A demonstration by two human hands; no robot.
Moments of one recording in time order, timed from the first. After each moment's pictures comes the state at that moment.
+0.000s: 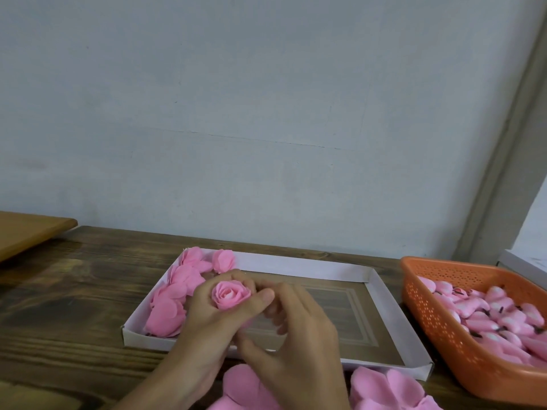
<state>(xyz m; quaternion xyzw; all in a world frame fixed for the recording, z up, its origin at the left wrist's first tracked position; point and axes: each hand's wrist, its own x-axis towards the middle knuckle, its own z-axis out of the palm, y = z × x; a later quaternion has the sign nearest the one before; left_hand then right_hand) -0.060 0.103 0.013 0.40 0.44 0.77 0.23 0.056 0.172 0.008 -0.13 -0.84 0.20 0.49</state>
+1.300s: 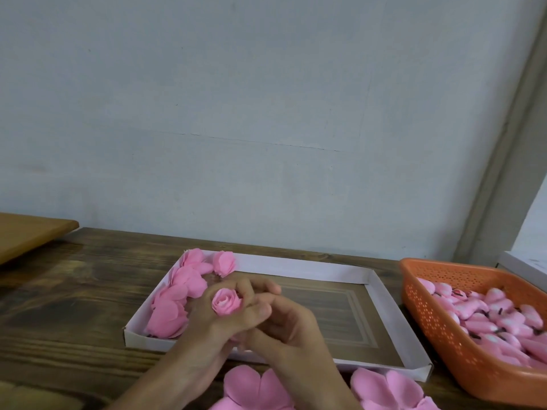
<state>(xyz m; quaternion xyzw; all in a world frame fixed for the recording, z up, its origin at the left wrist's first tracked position) -0.063 0.095 0.020 0.41 0.43 0.73 0.34 0.052 0.176 0.012 -0.06 -0.69 0.65 0.32</state>
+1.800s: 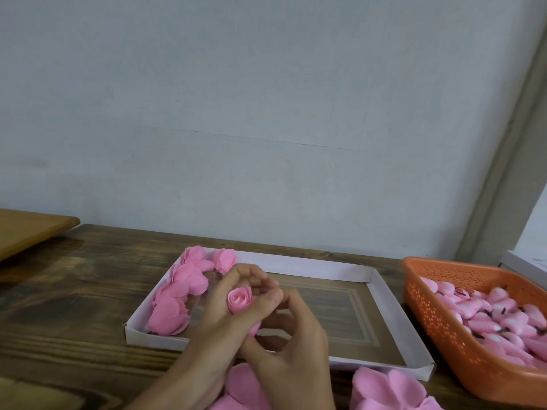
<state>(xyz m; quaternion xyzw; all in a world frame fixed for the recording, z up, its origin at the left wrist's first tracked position) -0.047 0.100 0.017 0.36 0.47 0.75 0.29 0.049 0.156 -0.001 -0.17 -0.73 0.46 0.48</state>
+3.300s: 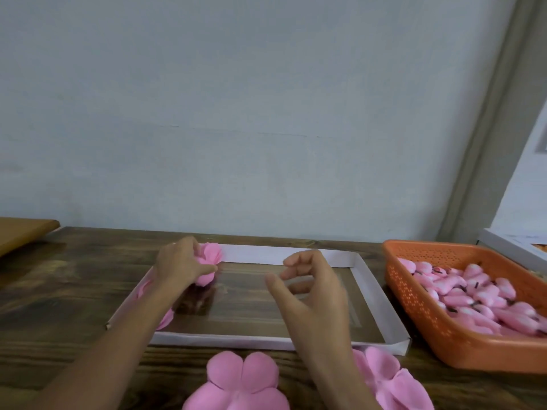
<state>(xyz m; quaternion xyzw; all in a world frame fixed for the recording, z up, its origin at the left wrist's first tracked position) -0.196 0.178 0.002 0.32 0.90 0.27 -0.04 0.076 0.192 0.033 -0.31 -0.72 0.39 0.49</state>
